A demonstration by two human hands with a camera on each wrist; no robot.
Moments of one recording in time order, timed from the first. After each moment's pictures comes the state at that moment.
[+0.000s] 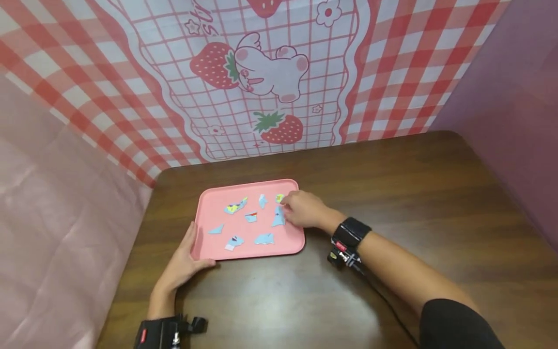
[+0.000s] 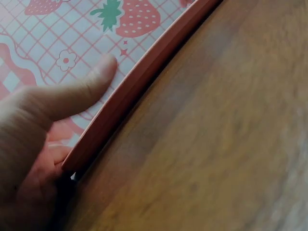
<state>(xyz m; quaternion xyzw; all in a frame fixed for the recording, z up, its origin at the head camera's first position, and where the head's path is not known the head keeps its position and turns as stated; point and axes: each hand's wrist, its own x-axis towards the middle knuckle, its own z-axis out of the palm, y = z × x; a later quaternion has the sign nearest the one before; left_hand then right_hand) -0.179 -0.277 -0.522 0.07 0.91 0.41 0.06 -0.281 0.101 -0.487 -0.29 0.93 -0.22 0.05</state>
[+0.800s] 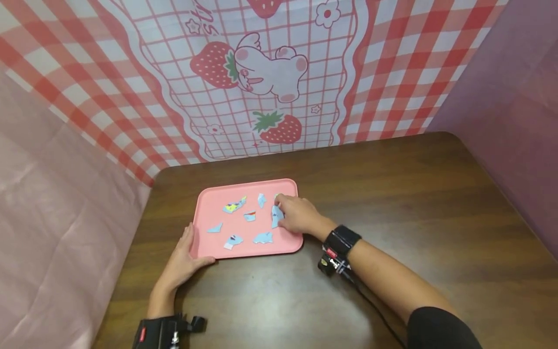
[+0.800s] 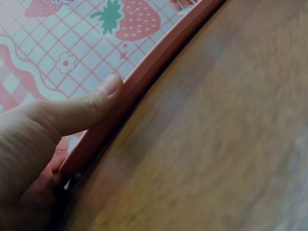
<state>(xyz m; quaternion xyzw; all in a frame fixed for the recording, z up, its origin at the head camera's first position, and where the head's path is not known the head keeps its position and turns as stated) -0.177 -0.271 -0.521 0.05 0.93 0.37 0.06 -0.270 0.083 -0.499 -0.23 0.94 -0.26 0.07</state>
